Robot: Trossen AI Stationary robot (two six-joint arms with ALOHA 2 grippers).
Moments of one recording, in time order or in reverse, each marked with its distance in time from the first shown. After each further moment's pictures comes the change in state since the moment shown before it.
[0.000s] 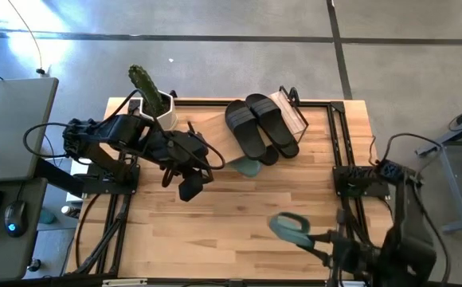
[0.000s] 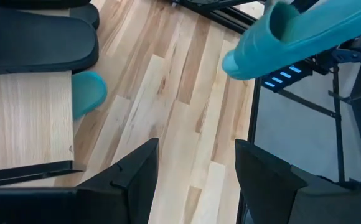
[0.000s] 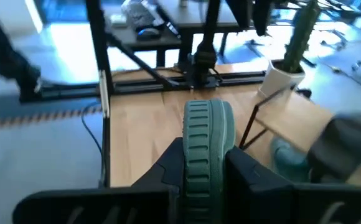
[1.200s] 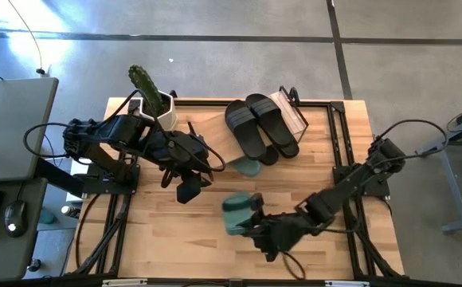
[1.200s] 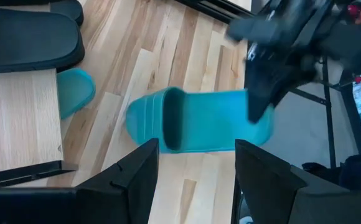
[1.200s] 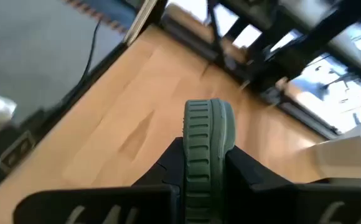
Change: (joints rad) left arm 0.000 0.001 0.000 0.002 0.056 0.035; right arm -0.481 -0.149 -0.700 1.069 -0.664 -1.230
